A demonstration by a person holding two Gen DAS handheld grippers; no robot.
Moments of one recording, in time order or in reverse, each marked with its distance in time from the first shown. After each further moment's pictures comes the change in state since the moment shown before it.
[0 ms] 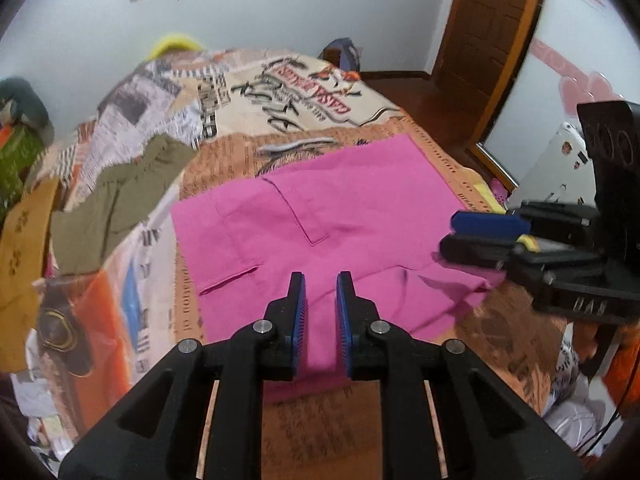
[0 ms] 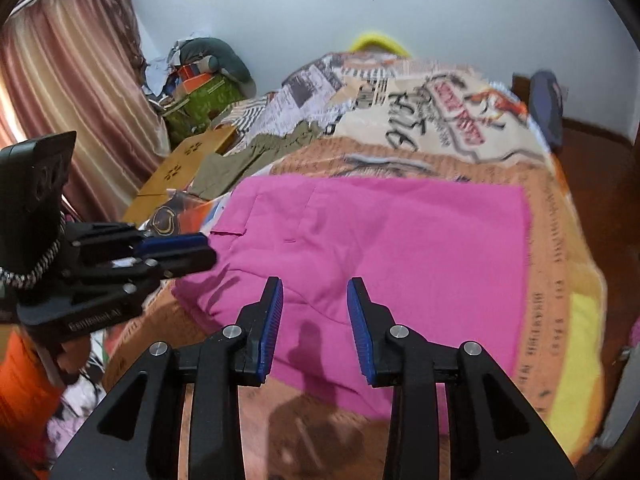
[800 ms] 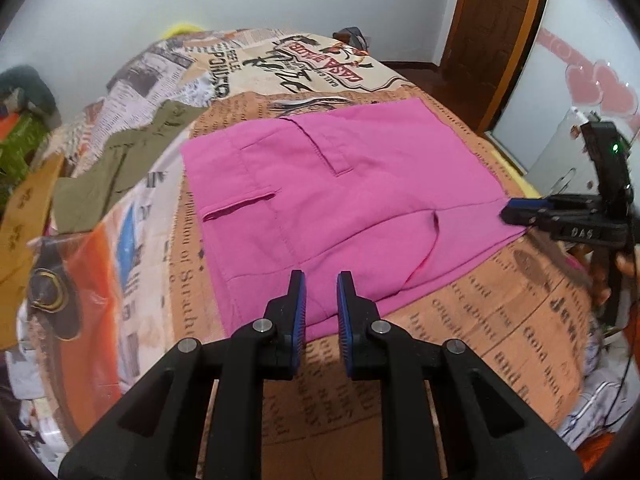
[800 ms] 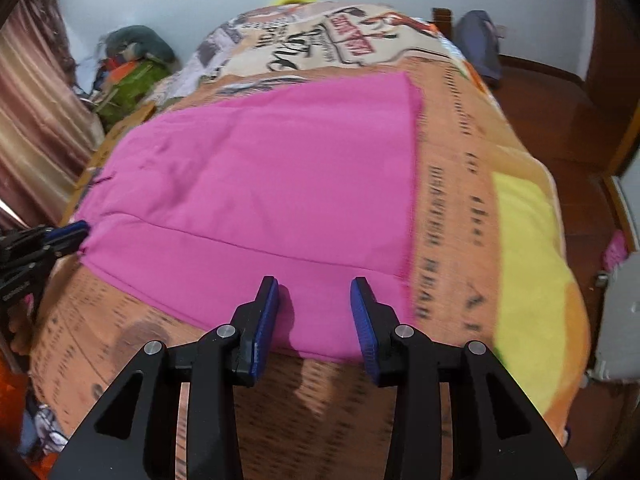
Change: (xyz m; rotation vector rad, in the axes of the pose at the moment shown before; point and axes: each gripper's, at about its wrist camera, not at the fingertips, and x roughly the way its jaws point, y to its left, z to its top) left arm 0.007 0.009 -0.059 0.009 0.001 0.043; right arm -0.016 -0.083 -0.067 0.143 0.115 -0.190
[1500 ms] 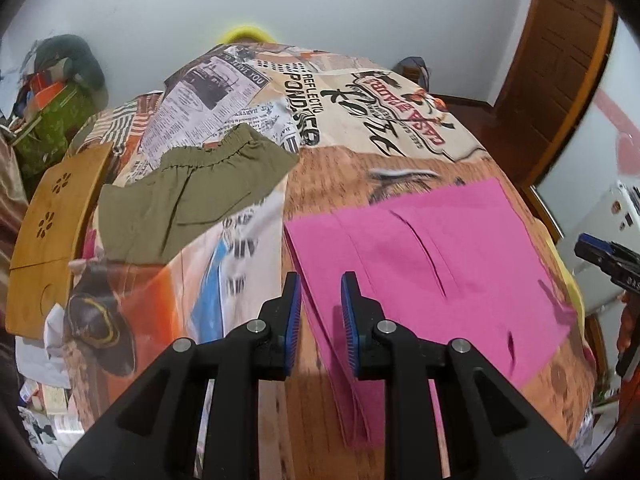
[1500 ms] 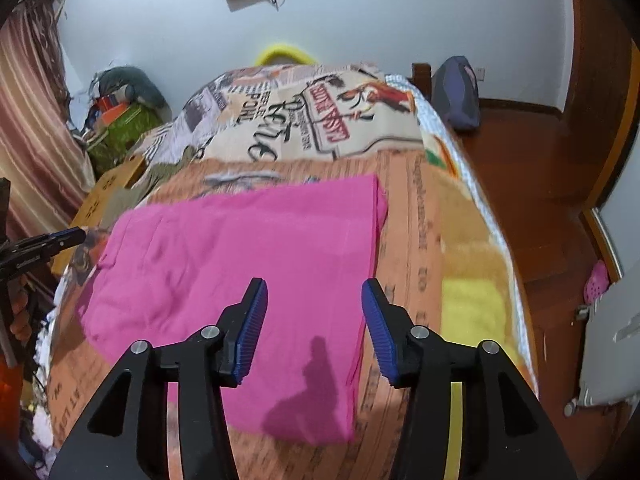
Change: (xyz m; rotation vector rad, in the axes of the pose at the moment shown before) left arm 0.003 0.085 0.081 -0.189 -0.036 0.100; right arm -0.038 -0.012 0.062 0.012 -0.183 -0.054
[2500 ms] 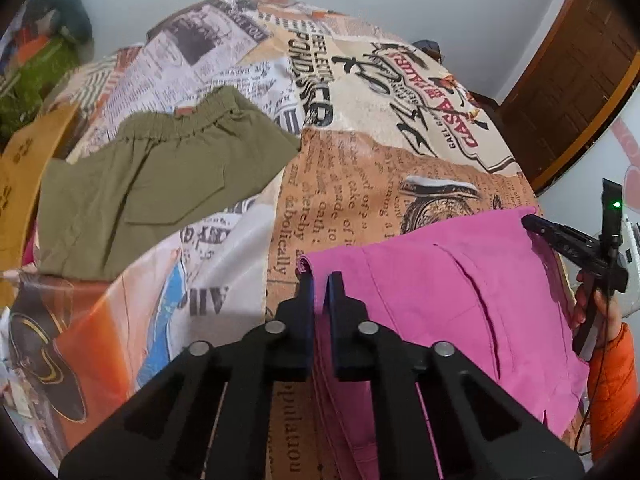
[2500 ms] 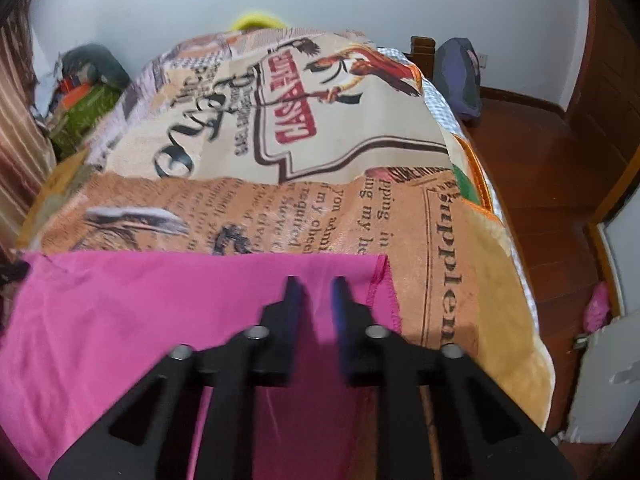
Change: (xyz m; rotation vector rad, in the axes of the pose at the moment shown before) left arm 0.091 0.016 0.034 -0.087 0.099 -0.063; right arm 0.139 -0.035 0.062 -0.049 0.096 -0.085
